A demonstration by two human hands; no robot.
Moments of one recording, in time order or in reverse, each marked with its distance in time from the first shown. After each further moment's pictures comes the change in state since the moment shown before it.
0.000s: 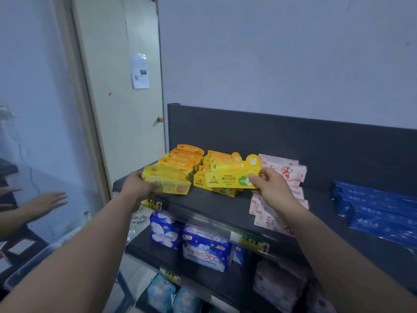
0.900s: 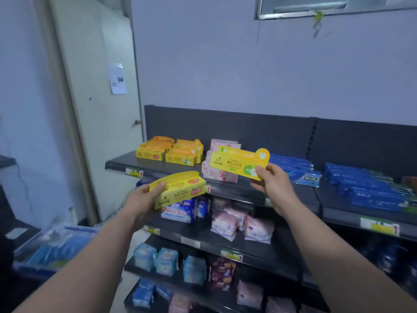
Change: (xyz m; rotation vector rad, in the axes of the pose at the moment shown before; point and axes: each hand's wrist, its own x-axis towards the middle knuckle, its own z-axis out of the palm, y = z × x) left_hand -0.315 -0.020 0.010 -0.287 -0.265 -0.005; right_hand -0.245 -0.034 -0.144 0.231 0.218 0.029
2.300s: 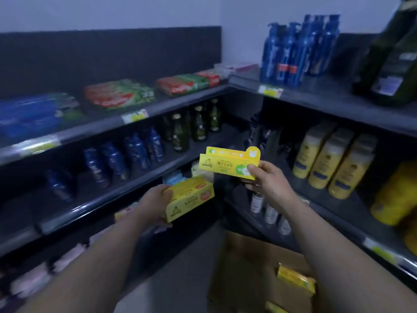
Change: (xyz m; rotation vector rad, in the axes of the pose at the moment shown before) left_hand -0.427 -0.218 0.555 0.760 -1.168 0.068; right_hand -0.458 0.016 -0.610 -0.096 0.876 0.286
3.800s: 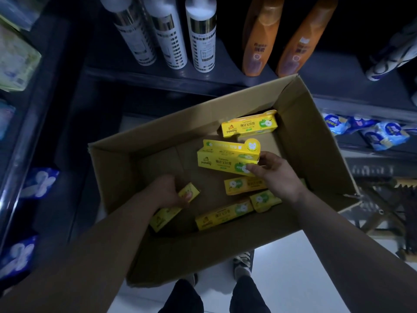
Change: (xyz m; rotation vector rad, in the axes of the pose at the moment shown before) left_hand 0.195 -0.278 0.414 1.127 -0.932 0.051; right_hand -0.054 0.481 -0.153 -0.070 0.449 0.651
